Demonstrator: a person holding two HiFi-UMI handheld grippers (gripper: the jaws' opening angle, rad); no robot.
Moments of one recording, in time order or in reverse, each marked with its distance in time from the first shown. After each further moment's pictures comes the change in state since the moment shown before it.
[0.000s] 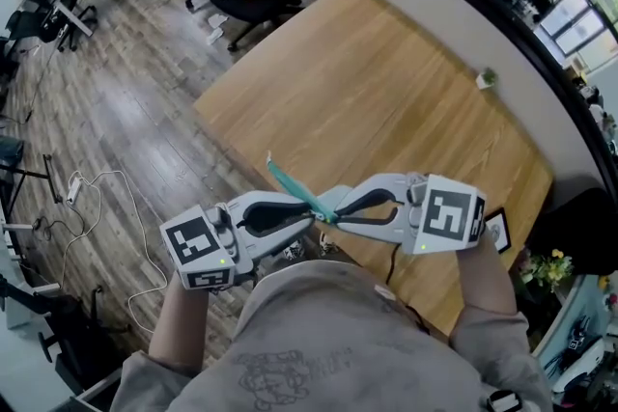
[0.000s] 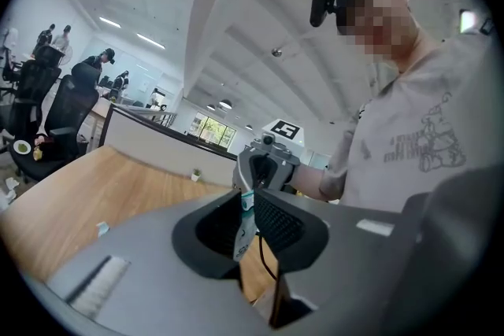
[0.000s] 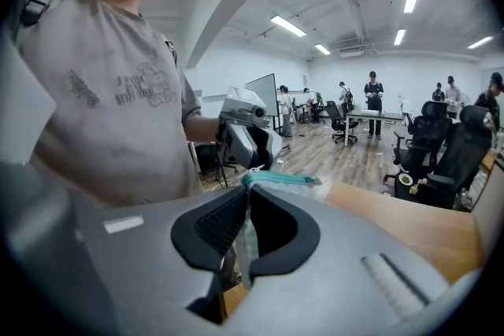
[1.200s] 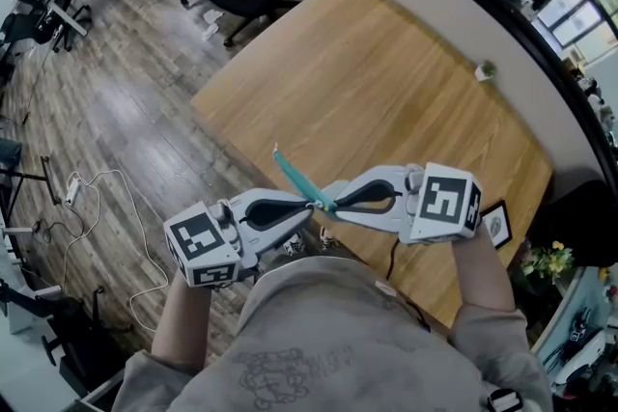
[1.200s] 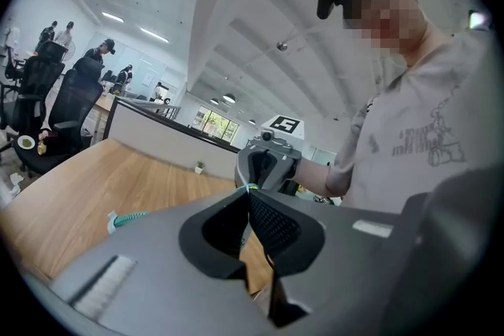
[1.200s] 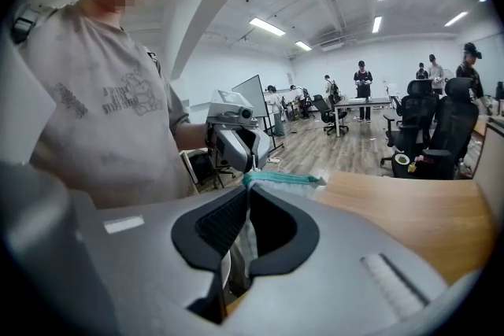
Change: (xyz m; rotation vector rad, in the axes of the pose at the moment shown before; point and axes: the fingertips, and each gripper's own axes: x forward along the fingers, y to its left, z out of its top) left arm 0.002 0.013 -0.016 -0.023 0.051 0.022; right arm 0.008 -0.016 -0.013 0.151 -0.019 -0.030
